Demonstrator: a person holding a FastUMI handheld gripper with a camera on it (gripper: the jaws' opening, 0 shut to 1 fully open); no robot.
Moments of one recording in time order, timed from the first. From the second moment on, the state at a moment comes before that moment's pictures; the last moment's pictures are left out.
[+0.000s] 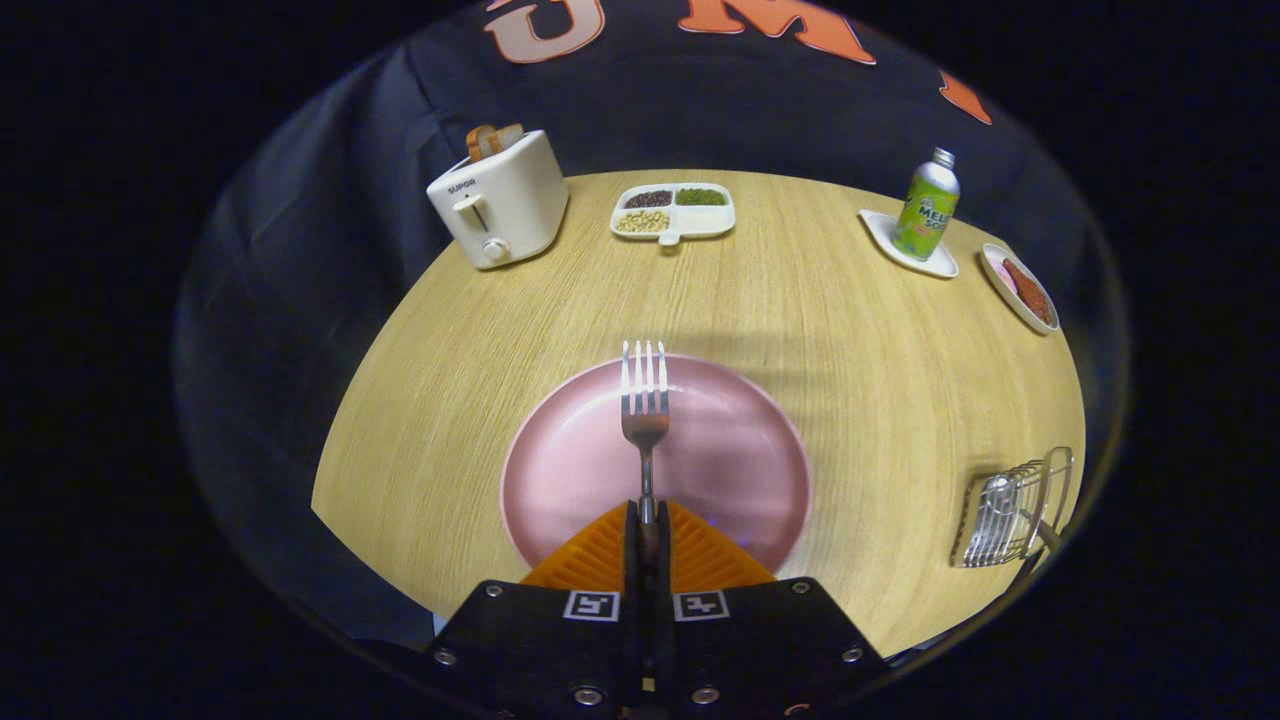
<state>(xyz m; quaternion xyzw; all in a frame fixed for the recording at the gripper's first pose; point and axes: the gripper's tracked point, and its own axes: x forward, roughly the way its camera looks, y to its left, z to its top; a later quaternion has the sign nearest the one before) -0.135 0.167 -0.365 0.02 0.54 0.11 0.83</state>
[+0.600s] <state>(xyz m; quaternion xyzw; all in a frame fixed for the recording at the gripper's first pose) -0.110 0.020 -0.285 0.01 0.49 0.02 0.87</state>
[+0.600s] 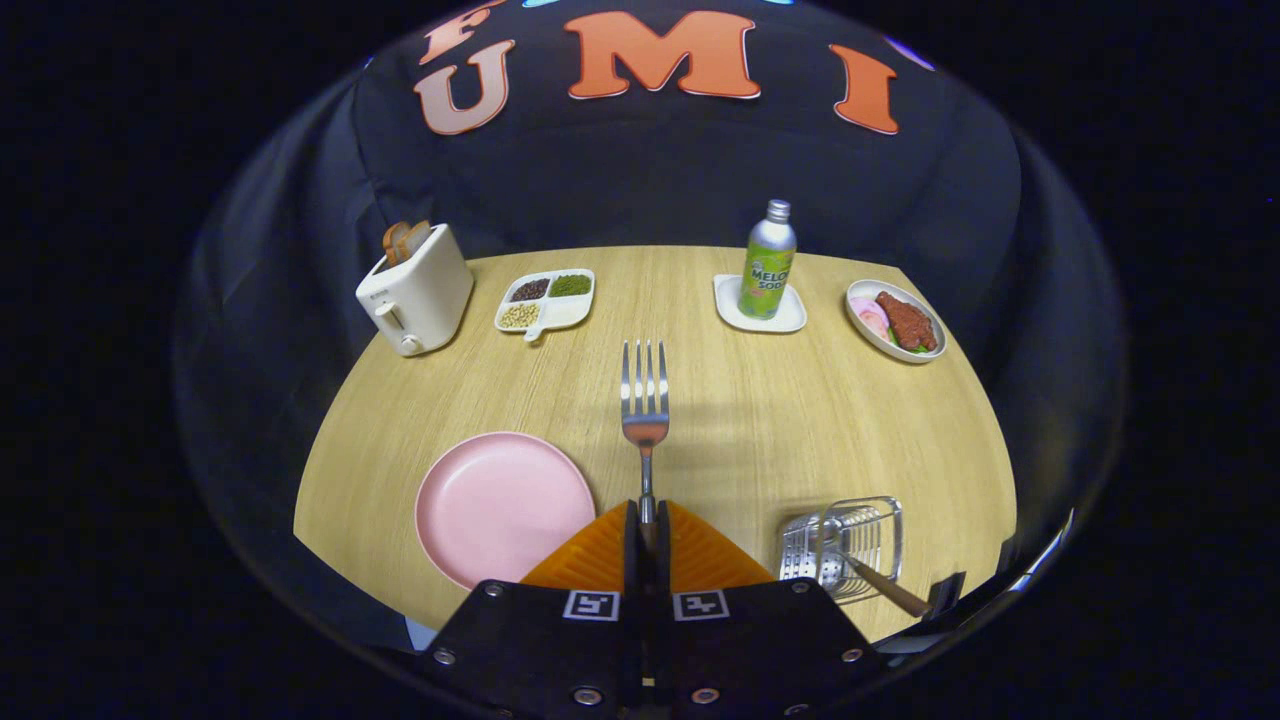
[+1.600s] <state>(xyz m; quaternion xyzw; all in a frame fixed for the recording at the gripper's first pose) -0.159 -0.099 -0.285 -0.05 0.56 -0.03 0.83</state>
